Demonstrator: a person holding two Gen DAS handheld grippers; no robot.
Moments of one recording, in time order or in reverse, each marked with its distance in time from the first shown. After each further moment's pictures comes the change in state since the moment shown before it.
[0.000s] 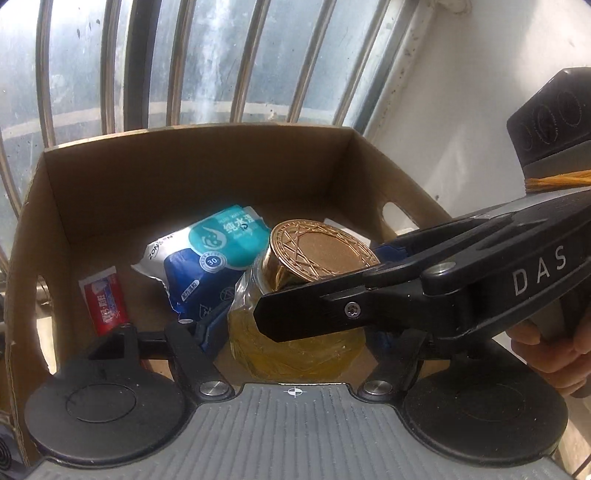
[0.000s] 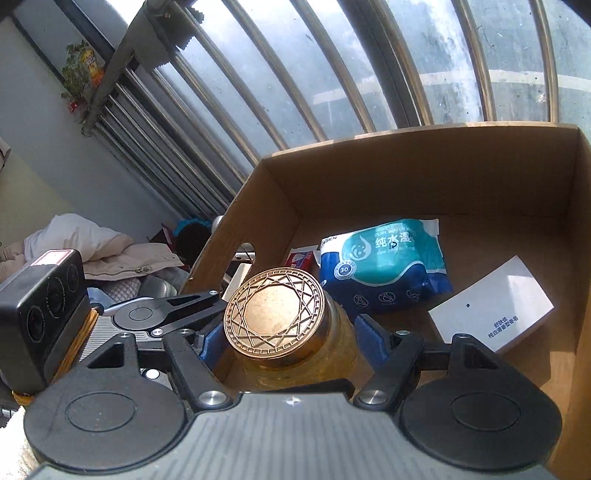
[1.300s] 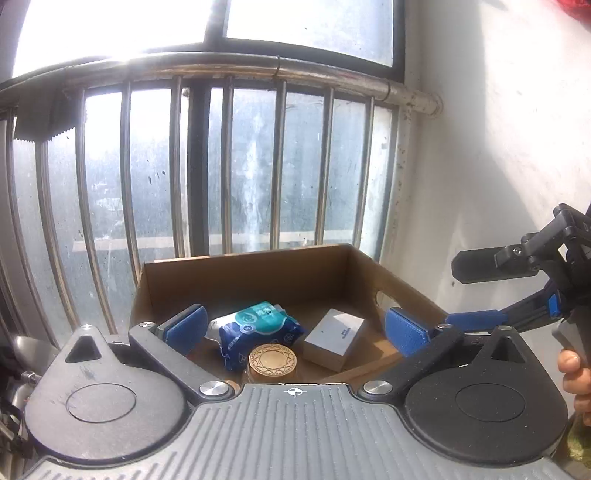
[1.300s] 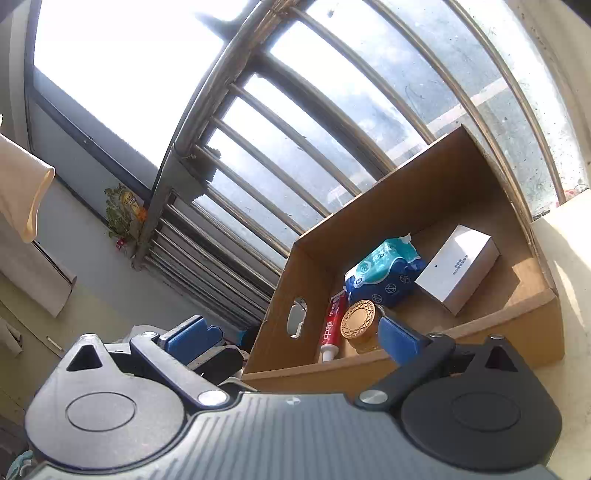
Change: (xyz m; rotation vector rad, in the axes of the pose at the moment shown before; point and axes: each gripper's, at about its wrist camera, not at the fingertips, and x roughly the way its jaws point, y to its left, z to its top) left arm -0.161 -0.126 -0.118 0.114 -0.487 0.298; right arm -0.148 0.000 -0.124 0.243 -0.461 0.158
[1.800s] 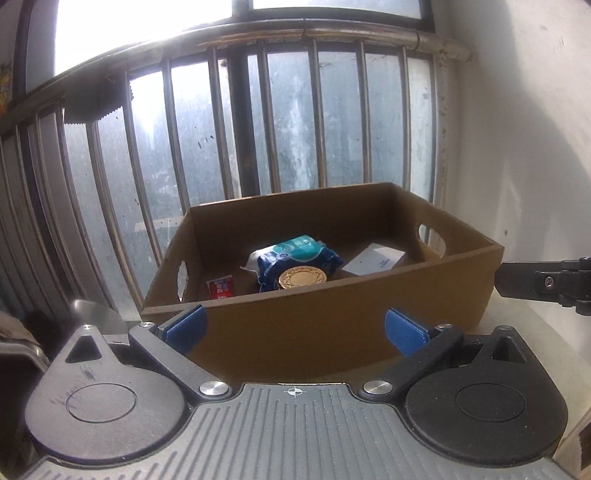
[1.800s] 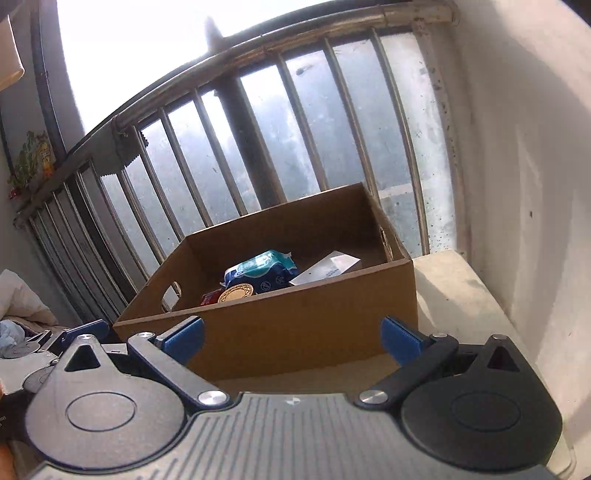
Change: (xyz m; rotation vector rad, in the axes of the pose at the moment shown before) left arm 0.020 -0.025 -0.050 0.015 0.114 0.187; right arm -0.019 0.041 -0.091 -0.363 -0.199 -0.553
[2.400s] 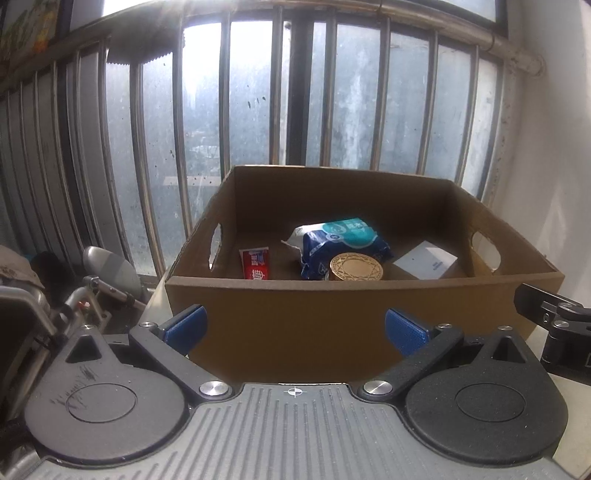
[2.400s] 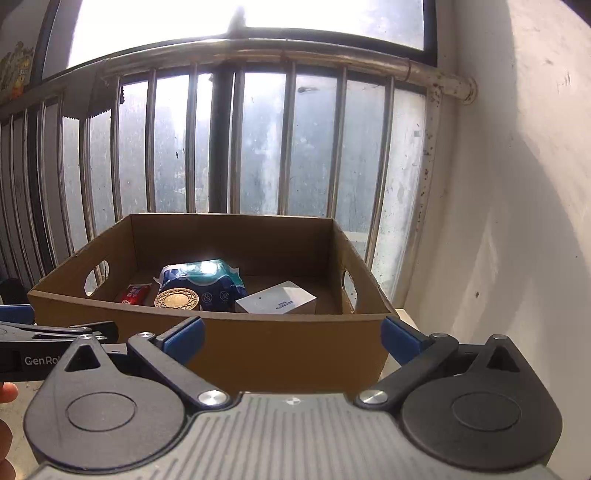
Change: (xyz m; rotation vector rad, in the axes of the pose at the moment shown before) left arm 0.034 0.034 -0.001 -0.162 0.072 0.081; right arm 0.042 0.057 -0.009 -0.234 -0.058 -0.219
